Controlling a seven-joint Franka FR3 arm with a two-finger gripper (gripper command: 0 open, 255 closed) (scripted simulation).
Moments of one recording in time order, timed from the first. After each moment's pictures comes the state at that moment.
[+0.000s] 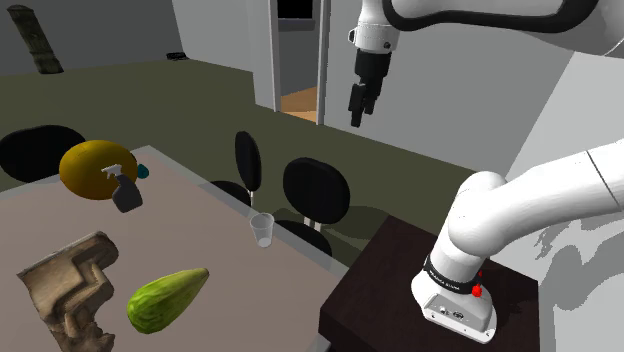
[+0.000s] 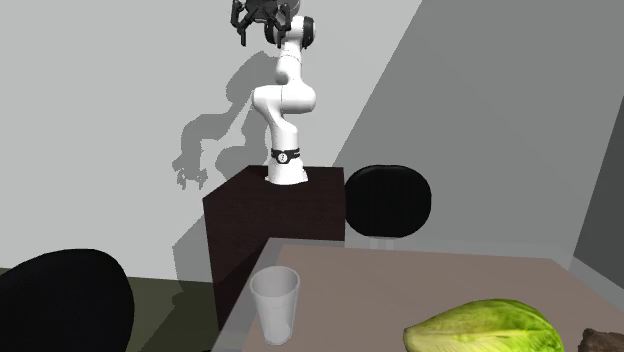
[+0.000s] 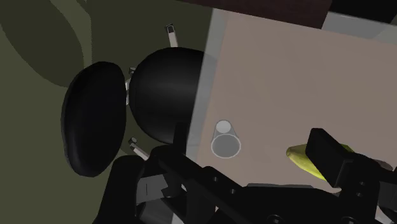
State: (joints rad) arm 0.01 -0.77 0.04 -2.27 -0.03 1.55 -0.09
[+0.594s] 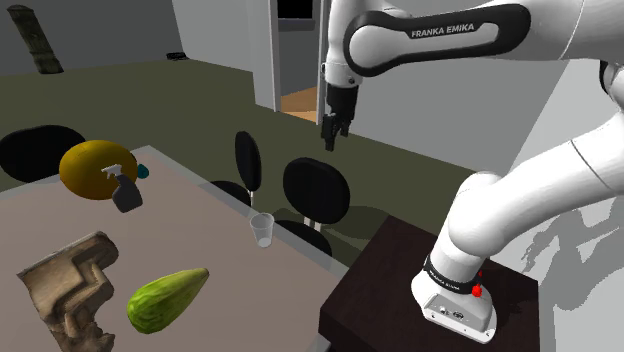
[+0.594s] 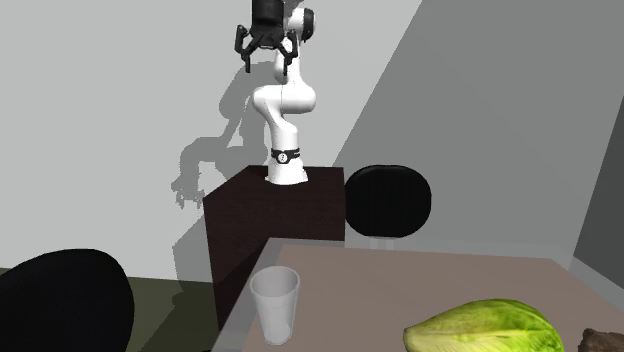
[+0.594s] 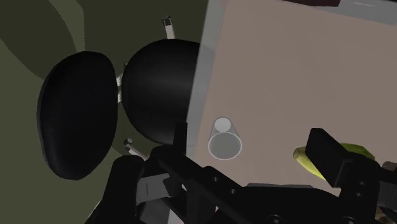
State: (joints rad) arm 0.02 -0.63 0.09 -2.36 -0.01 1.78 -0.03
